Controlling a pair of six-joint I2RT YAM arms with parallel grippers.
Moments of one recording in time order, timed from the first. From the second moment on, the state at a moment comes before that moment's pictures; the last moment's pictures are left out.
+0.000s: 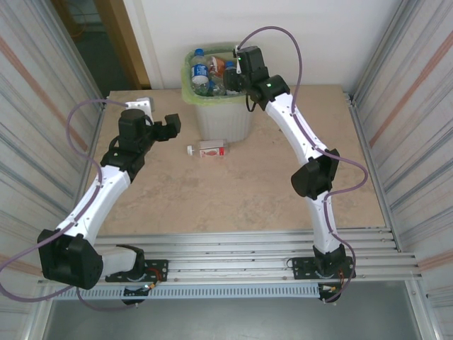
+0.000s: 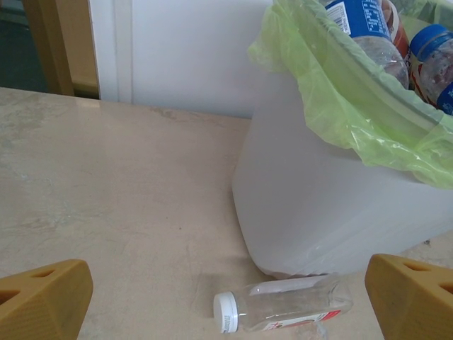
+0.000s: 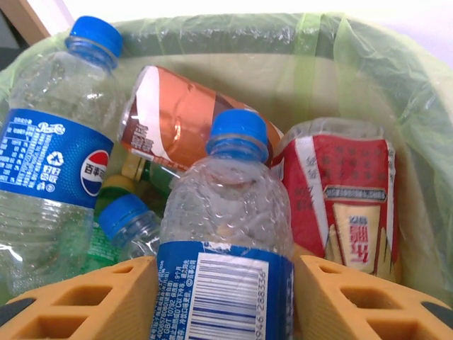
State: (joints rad) left arm -0.25 1.24 1.07 -0.20 -0.07 -0.29; right arm 0.52 2.24 2.52 -0.77 0.17 0.22
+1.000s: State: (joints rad) left arm -0.28 1.50 1.08 -0.25 0.13 -0.06; right arm 0.49 1.97 2.38 -0.79 0.21 0.27
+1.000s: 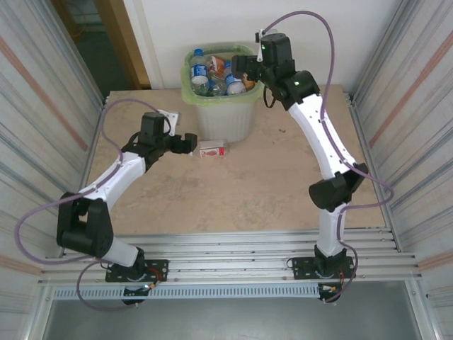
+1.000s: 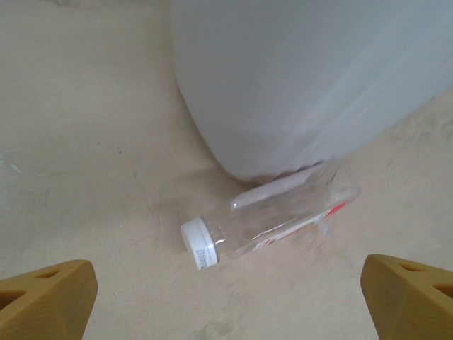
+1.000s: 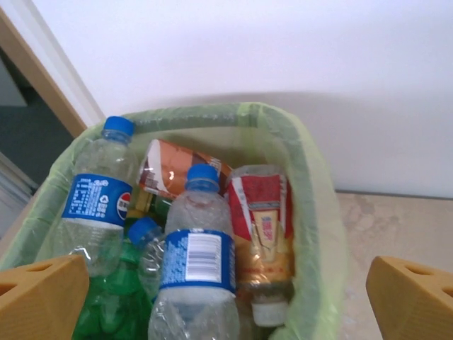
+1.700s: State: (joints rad) left arm -0.28 1.88 1.28 -0.24 0.27 0.29; right arm 0.36 1.39 1.54 -0.69 0.31 0.48
